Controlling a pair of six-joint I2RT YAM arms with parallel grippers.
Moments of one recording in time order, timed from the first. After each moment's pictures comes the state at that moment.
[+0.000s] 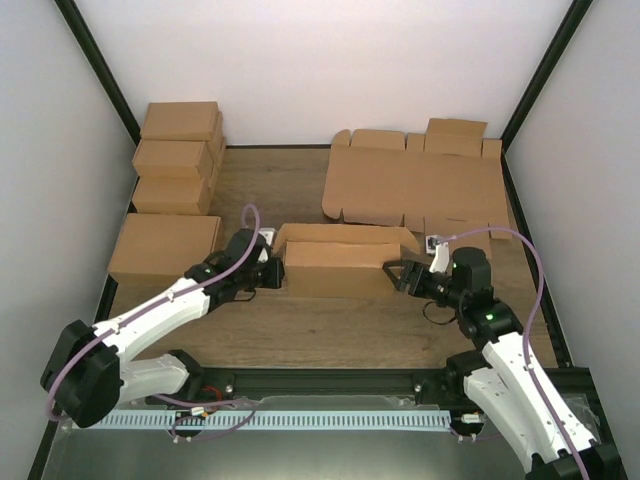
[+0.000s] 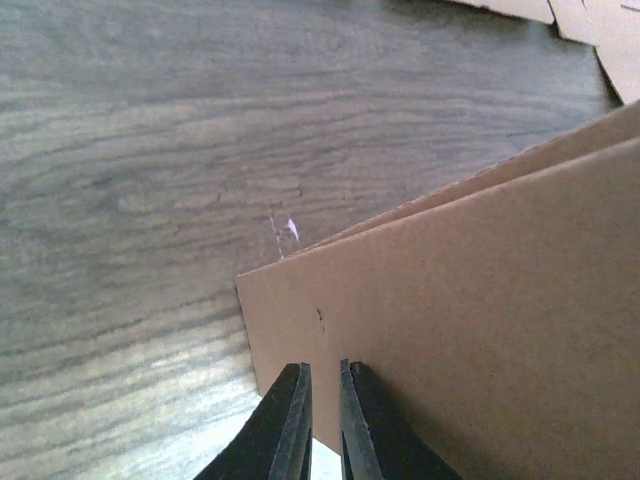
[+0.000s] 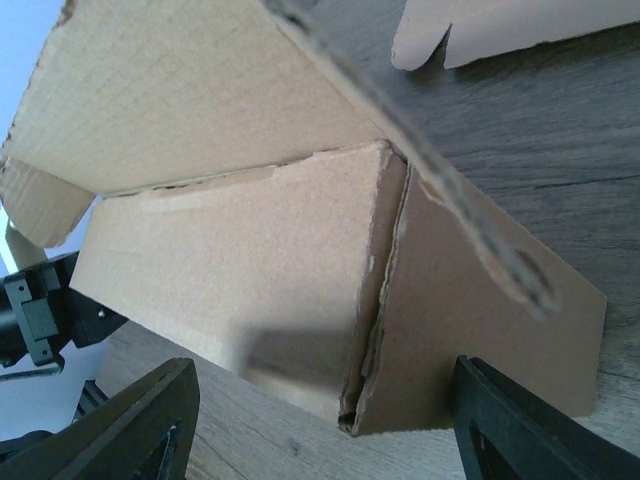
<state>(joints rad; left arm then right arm) -0.66 1.17 0.68 -0.32 0.09 -0.55 0.28 0.61 0.48 -0.38 -0.49 0.62</state>
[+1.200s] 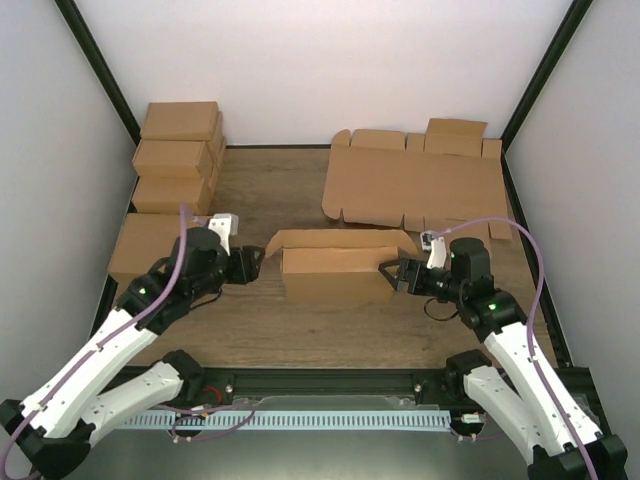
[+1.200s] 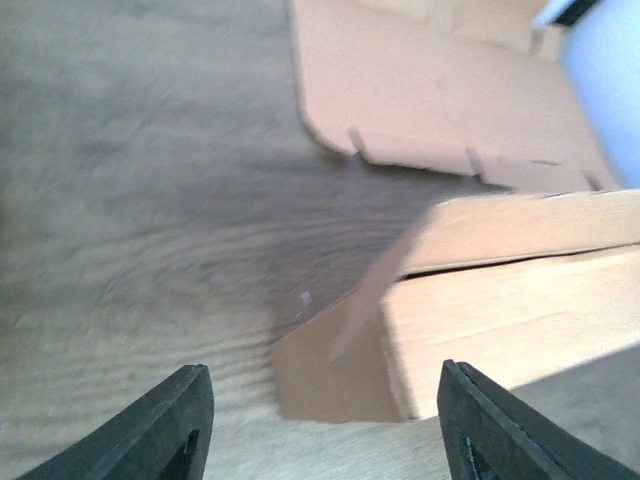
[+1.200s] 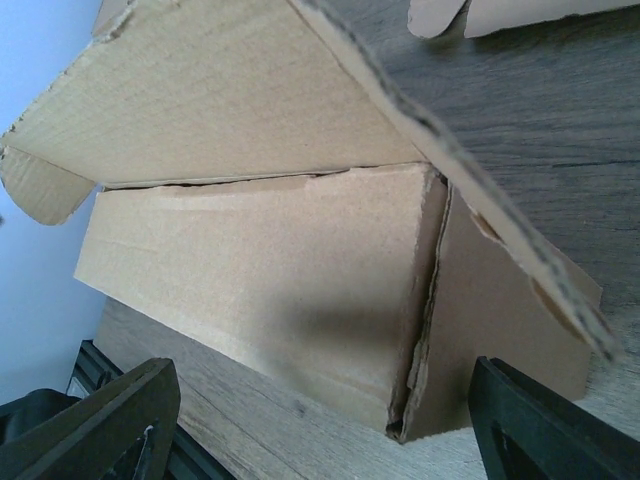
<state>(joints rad) -0.66 0.82 0.87 -0.72 -0.13 -0.55 0.30 0.68 0.60 -0.52 -0.51 0.55</state>
